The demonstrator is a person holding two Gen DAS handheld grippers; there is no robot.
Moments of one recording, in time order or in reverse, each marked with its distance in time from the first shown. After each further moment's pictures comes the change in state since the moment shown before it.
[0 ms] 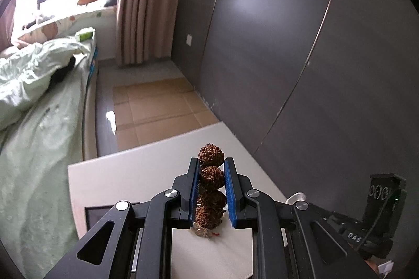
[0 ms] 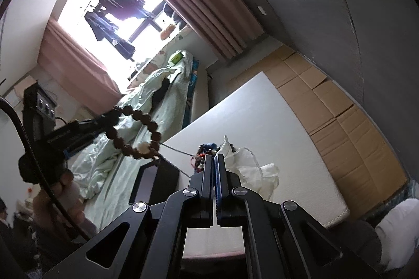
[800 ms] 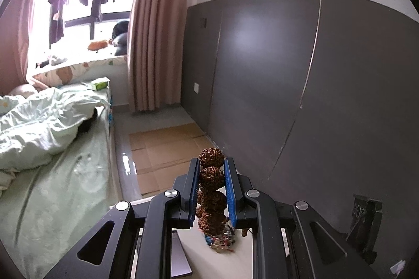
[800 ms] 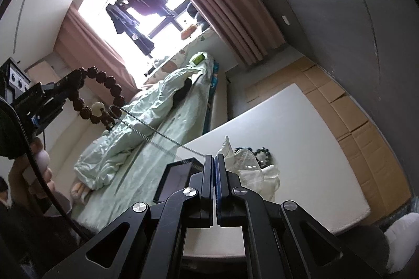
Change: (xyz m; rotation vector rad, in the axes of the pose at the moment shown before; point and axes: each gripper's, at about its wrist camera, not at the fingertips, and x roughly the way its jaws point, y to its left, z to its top) left arm -0.115 0.004 0.029 0.068 -0.225 0.065; right arm -0.011 0.054 -0.002 -0.100 -0.019 0.060
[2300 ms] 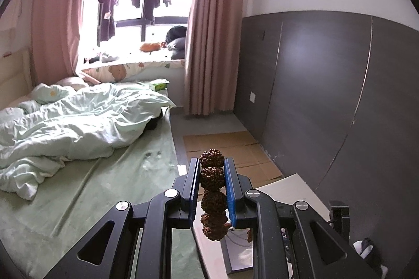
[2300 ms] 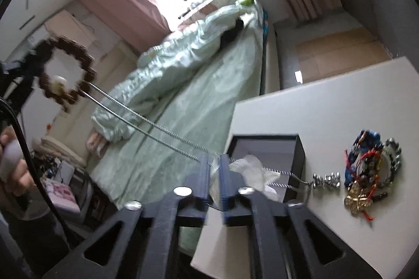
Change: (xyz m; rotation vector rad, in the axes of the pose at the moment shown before) left arm -0.056 0.124 -0.009 -0.079 -0.044 0.234; right arm 0.189 0.110 -0.022 -0.112 0.321 0.153
